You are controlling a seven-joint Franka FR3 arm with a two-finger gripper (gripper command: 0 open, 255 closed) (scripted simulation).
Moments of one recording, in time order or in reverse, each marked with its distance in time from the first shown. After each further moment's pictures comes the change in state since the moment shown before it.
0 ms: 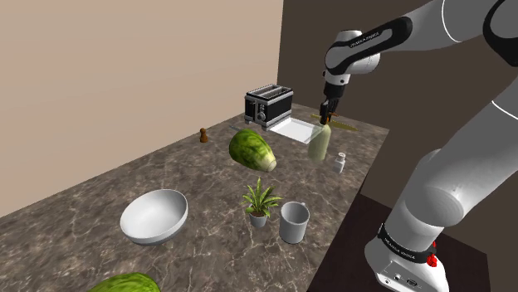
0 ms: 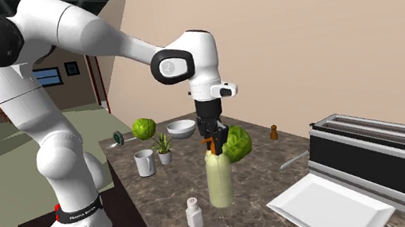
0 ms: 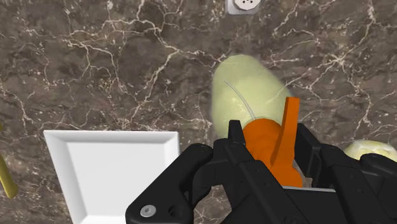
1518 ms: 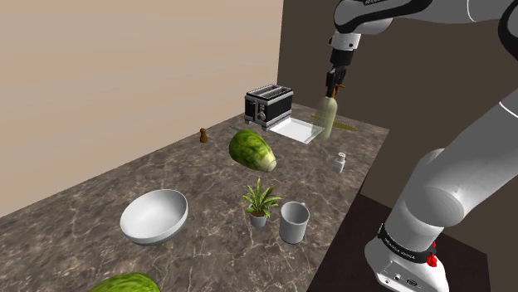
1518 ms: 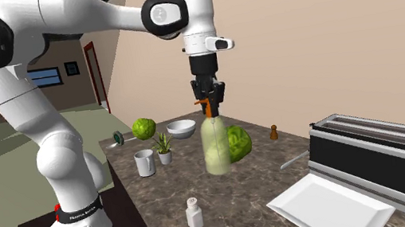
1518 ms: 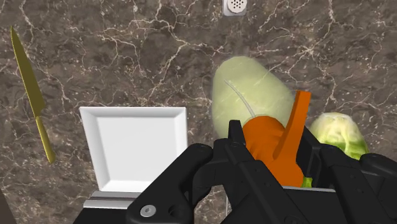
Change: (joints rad) arm 0.006 -0.051 0.035 0.265 -0.004 -0.313 0.017
